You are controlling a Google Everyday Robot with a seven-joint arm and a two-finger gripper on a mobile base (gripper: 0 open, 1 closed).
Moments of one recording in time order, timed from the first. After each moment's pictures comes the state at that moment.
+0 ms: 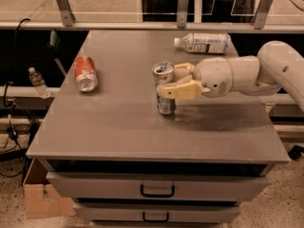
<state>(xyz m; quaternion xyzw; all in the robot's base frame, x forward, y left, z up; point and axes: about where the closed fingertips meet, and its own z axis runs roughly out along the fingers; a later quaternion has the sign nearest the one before) 0.521 -0.038 0.912 -0.54 0.51 0.49 0.46</state>
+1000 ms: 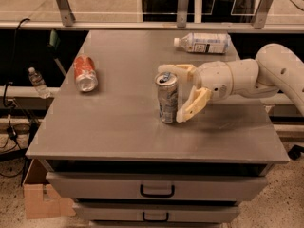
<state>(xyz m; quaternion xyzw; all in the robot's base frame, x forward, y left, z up) 0.514 -0.039 0.902 -0.54 0.51 0.50 0.45</state>
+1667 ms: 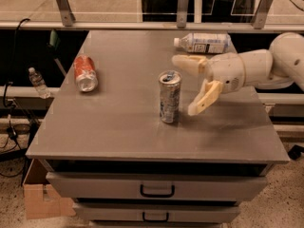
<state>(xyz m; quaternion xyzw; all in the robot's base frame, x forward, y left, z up) 0.527 -0.064 0.911 -0.56 0.52 0.47 0.45</state>
